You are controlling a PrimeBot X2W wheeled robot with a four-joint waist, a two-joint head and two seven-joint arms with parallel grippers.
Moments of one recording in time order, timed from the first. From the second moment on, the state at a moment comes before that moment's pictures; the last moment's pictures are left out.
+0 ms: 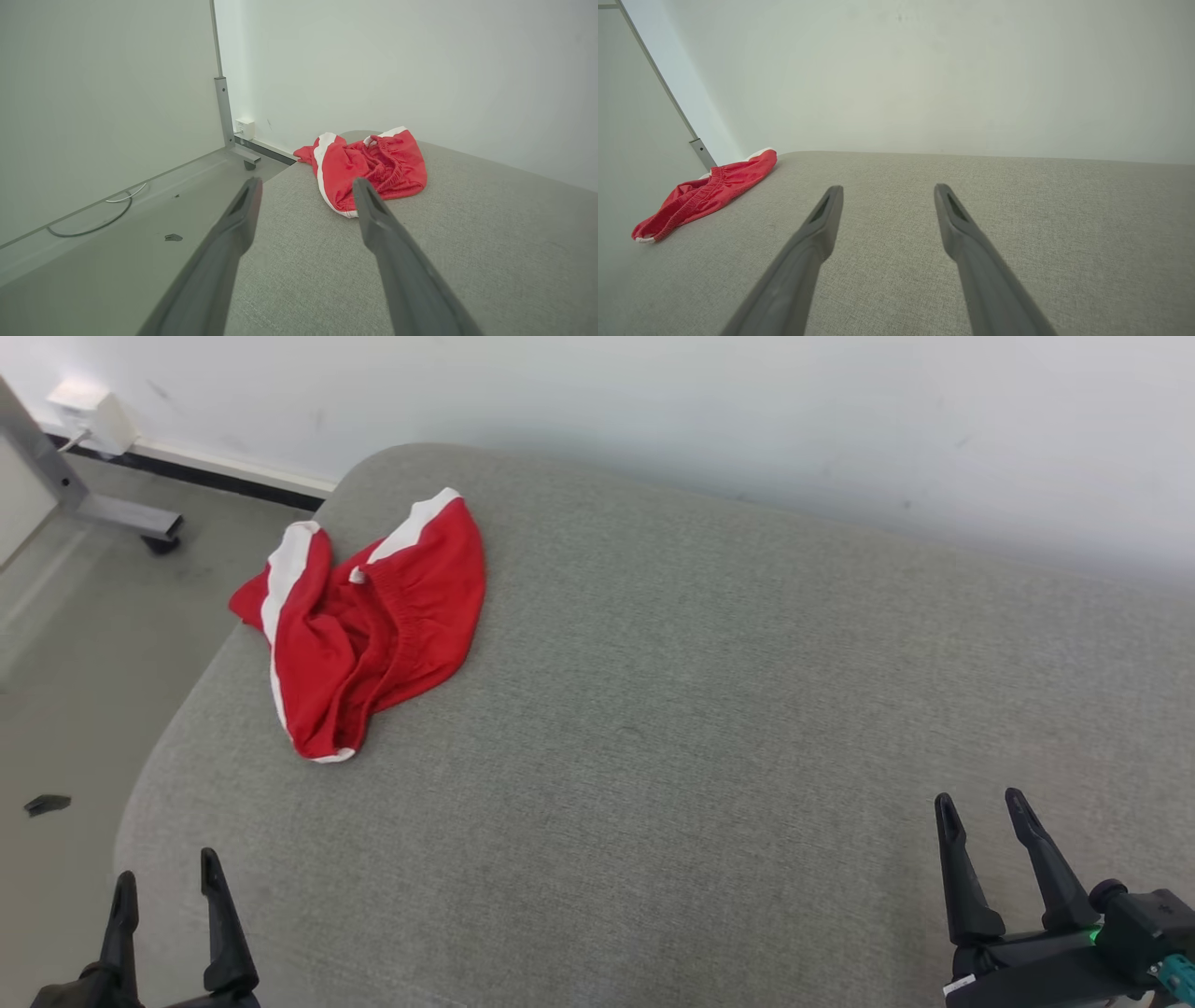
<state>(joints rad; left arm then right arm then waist) 0.01 0.05 0.16 0.10 -0.18 0.05 -0.26 -0.03 -0.22 0.08 0.15 0.36 0.13 -0.26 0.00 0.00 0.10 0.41</state>
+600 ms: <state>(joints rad) -0.10 0.06 0.19 0.13 -0.19 0.05 -0.26 -0.06 -0.25 0.08 0.14 0.36 0.13 -0.26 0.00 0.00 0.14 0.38</state>
